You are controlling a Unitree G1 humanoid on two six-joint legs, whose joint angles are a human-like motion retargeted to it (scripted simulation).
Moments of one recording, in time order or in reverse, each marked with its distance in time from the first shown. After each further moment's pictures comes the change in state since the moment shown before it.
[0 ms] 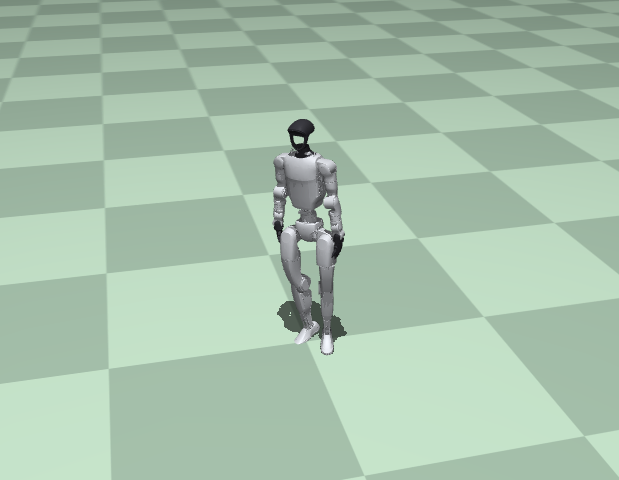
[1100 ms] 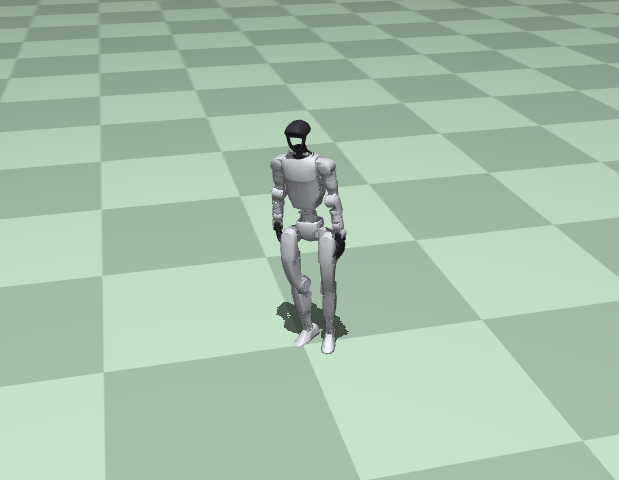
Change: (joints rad) left arm -0.007 0.002 -0.083 -0.074 0.086 -0.024 0.040; right arm 0.021 -0.014 -0.006 0.000 -0.018 0.014 -0.033; waist -0.018 0.007 0.033; left_leg -0.084 -0.025 -0.256 0.084 0.041 -0.031; right_leg -0.041 -0.009 -0.079 -0.011 0.005 -0.015
